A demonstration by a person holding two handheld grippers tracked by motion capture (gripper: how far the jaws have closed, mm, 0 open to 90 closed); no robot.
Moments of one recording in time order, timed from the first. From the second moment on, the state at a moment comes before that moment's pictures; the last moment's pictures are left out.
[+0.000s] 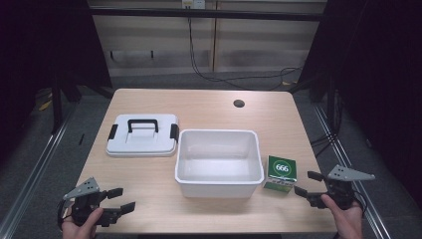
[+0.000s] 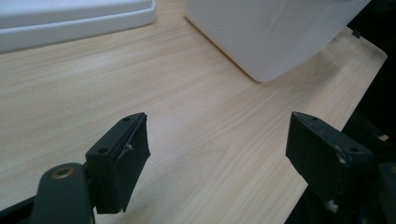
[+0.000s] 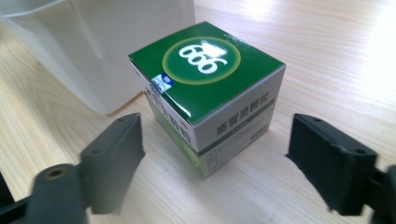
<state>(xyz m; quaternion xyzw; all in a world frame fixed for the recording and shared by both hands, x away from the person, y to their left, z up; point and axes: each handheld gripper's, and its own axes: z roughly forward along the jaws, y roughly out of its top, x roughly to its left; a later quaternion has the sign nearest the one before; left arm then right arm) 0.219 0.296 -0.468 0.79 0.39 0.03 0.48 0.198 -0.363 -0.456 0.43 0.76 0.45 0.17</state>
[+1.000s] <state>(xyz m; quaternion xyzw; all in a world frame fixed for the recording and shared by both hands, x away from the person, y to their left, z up) 0.219 0.295 -0.469 0.79 0.39 0.04 0.48 0.215 -0.345 -0.411 0.35 0.83 0.42 0.10</state>
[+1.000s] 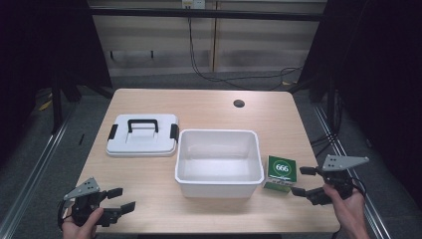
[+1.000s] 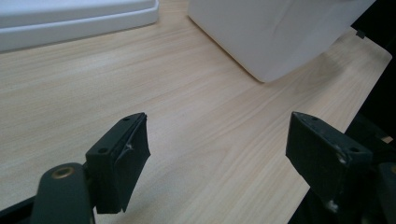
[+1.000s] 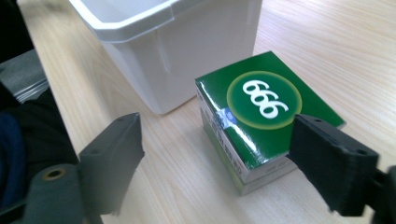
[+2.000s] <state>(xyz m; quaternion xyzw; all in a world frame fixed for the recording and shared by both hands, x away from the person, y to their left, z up) 0.217 0.295 -0.467 0.79 0.38 0.04 0.48 0.260 -0.326 -0.382 0.31 0.88 0.37 0.08</state>
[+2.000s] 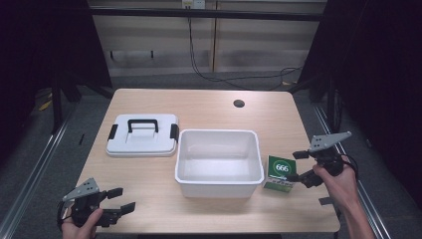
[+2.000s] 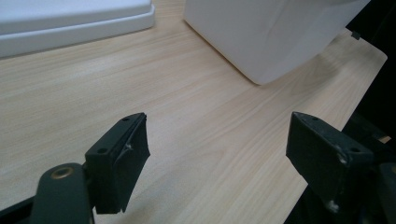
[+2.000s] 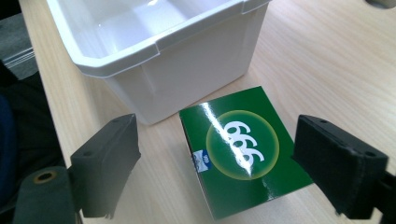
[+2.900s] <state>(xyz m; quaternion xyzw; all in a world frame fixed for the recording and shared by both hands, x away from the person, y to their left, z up) 0.218 0.292 -0.467 0.79 0.38 0.04 0.48 0.297 -0.293 -0.391 0.23 0.95 0.22 0.04</state>
